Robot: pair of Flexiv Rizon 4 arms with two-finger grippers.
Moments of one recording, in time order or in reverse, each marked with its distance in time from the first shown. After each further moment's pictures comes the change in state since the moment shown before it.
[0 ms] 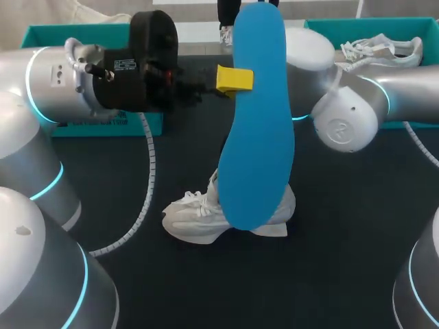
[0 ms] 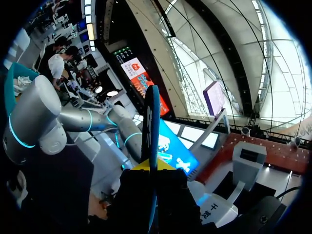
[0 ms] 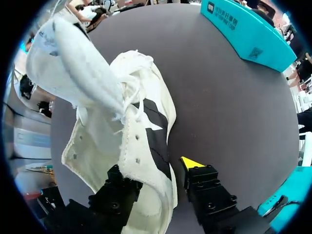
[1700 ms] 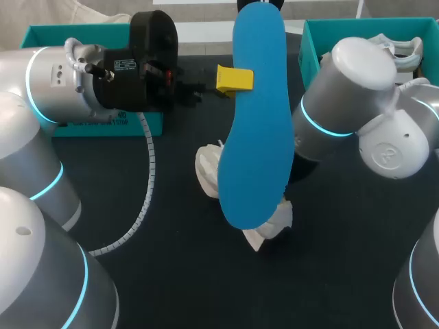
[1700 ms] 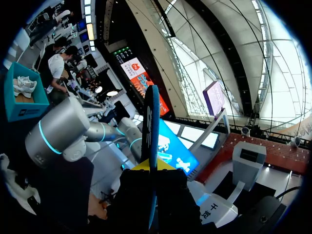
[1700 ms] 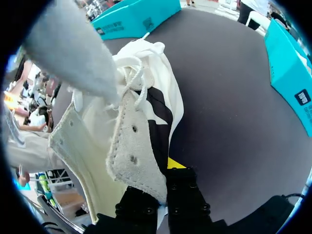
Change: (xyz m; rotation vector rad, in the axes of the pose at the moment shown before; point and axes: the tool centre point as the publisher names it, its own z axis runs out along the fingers) left arm 0.000 0.000 0.000 0.000 0.000 0.000; right arm 0.036 -0.032 -0.034 -0.138 -0.034 0.977
